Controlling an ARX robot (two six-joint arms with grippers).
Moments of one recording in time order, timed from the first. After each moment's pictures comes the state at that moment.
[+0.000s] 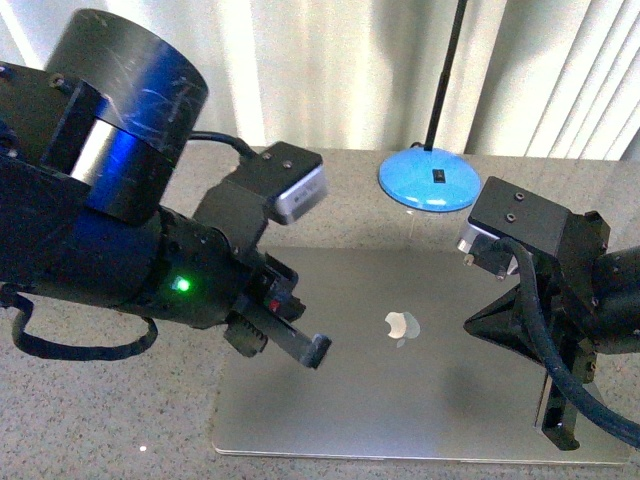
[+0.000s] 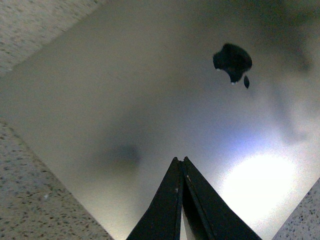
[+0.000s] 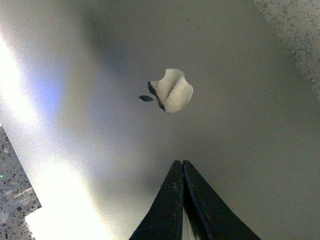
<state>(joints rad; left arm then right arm) -0.41 1.91 0.88 0.19 0.30 0.24 0.17 1.84 0.73 0.13 -0.44 -0.77</state>
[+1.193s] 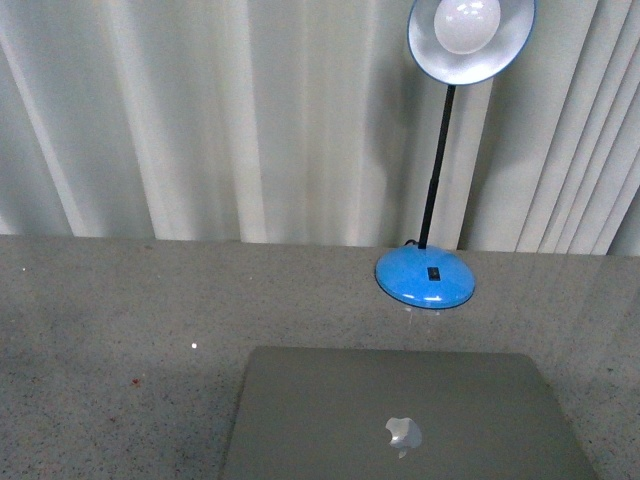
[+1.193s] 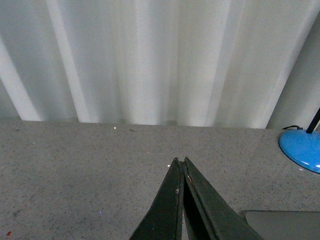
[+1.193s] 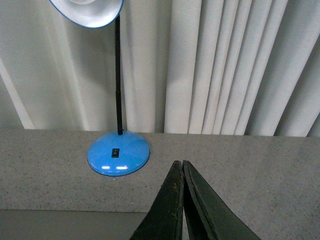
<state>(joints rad) -0.14 1.36 0.26 1.11 -0.14 -0.01 0.10 1.32 0.18 1.12 0.10 -0.02</state>
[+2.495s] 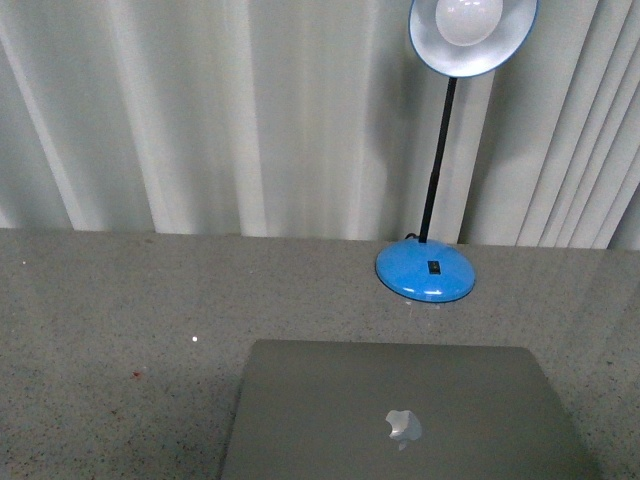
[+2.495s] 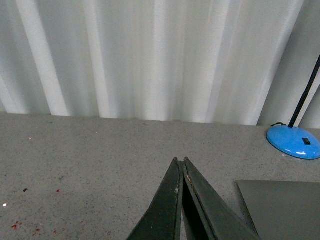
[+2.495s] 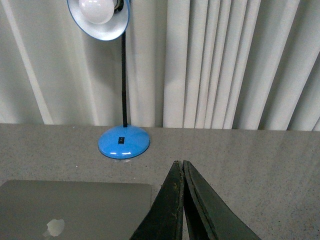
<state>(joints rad) 0.00 0.36 0.03 0.36 0.00 -0.01 0.00 0.31 0.01 0.32 0.00 -0.01</state>
